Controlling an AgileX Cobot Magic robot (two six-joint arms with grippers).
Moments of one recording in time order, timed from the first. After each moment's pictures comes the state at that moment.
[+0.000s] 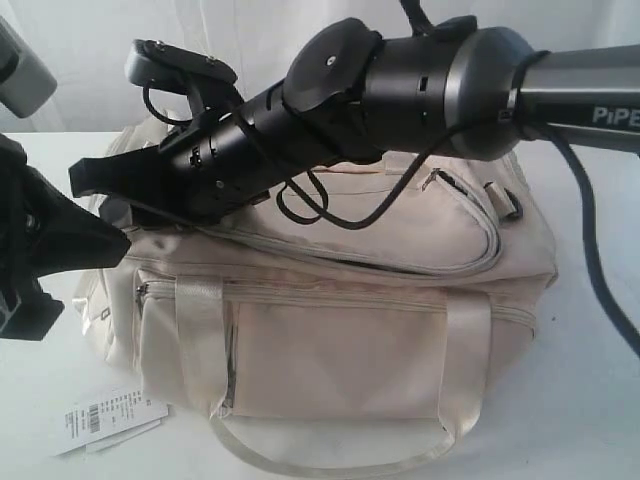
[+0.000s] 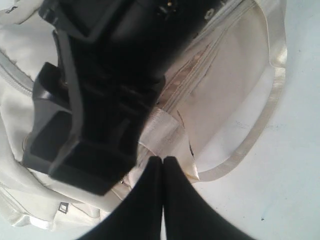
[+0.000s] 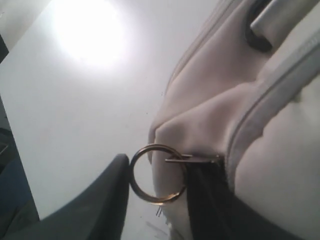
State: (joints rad) left arm -0.51 0.97 -0.89 -0.39 0.82 0.62; right arm 0.91 1.87 -1.47 0.93 0.55 -0.46
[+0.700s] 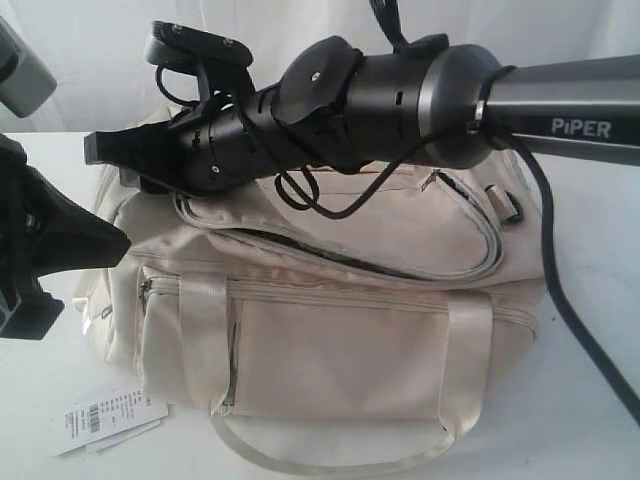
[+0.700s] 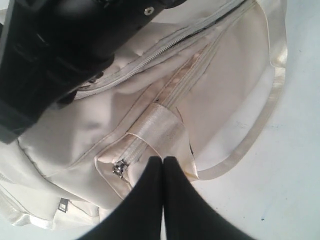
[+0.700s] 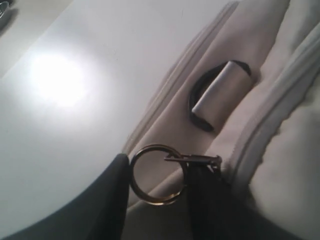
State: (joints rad) left arm -0.51 0.97 -0.89 -0.39 0.82 0.62; right arm 0.91 1.91 -1.50 0.93 0.32 -0.46
